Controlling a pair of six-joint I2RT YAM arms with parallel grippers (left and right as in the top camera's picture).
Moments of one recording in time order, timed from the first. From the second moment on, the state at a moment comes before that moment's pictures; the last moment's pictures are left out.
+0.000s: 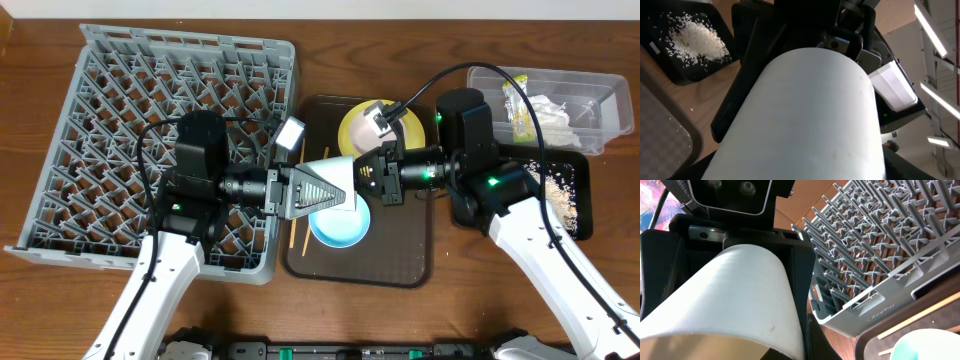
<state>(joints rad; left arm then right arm) -0.23 1.20 0.85 -0.04 1.41 -0.72 0.41 1.37 1.07 -0.33 -1.10 0.31</state>
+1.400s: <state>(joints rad) -0.23 1.19 0.85 -0.01 1.17 -0.61 0.38 1.38 1.06 -0.35 -1.00 0.31</state>
